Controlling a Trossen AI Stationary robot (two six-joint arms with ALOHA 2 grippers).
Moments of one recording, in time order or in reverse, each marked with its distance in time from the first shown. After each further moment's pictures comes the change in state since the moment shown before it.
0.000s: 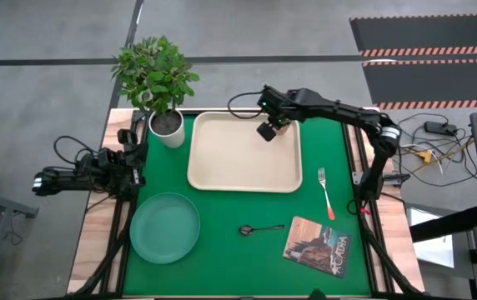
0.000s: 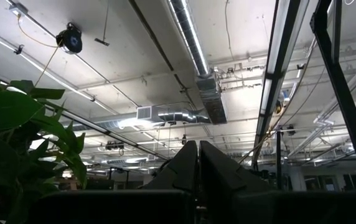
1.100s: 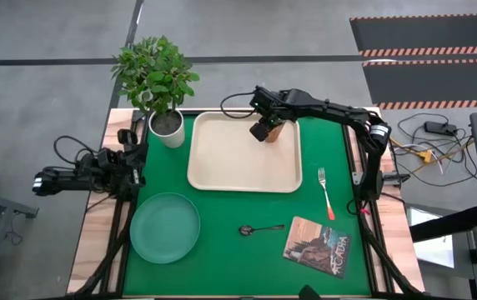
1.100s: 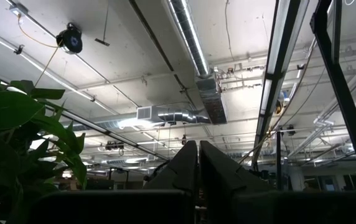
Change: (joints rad) left arm 0.000 0.000 0.000 0.001 0.000 -0.001; right arm 0.000 0.069 0.061 0.016 -0.021 0.026
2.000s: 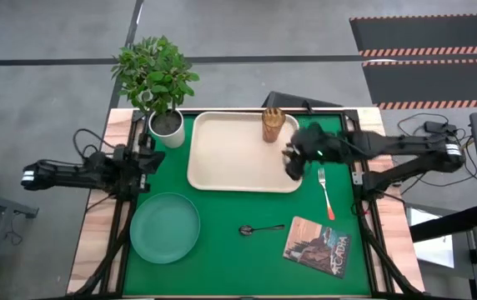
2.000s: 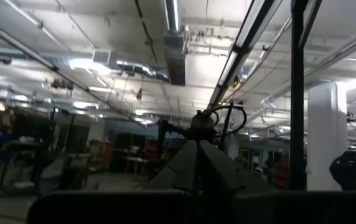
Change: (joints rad) left arm -0.002 0.289 0.082 -0.003 0.116 -0.306; right arm 0.453 -0.752 -0.665 0.365 0.129 0.077
